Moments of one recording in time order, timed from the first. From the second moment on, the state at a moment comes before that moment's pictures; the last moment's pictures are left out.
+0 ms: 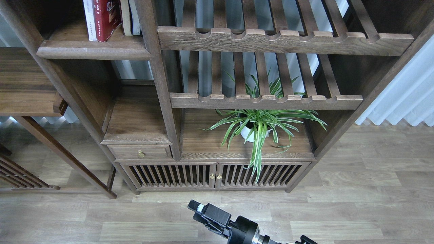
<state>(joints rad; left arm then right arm) -1.10 0.53 -1.26 -0.80 0.77 -0.49 -0.05 -0.05 0.02 0.77 1.08 0.12 0.58 -0.34</state>
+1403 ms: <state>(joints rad) -1.15 0.27 -1.01 -0.43 0.67 -0.44 -0.49 -0.06 0.01 0.77 1.10 0.12 0.58 -0.33</state>
